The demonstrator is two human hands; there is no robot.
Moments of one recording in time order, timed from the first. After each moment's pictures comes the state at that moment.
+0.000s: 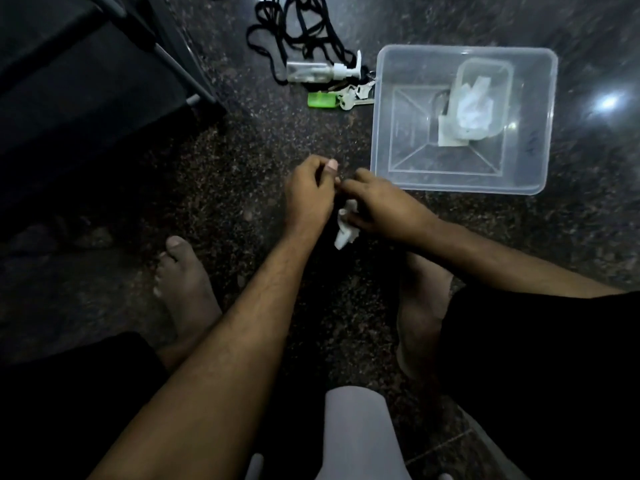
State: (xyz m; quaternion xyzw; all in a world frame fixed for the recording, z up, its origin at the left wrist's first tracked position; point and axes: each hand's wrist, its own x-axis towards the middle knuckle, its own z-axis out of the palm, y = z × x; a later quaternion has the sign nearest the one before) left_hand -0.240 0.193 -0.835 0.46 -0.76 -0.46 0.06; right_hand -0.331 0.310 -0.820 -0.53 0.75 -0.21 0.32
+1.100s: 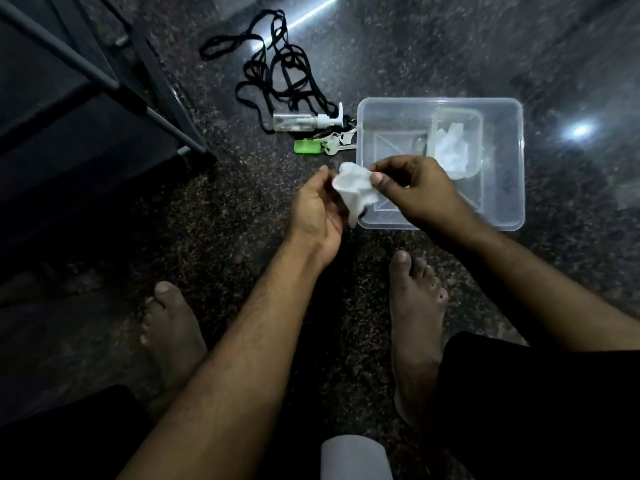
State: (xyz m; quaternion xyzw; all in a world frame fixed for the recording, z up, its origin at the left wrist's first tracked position) left_hand -0.294 0.196 -0.798 0.45 -0.25 -0.85 0.06; right_hand -0.395 0.314 -0.784 -0.21 0.79 -0.46 0.34
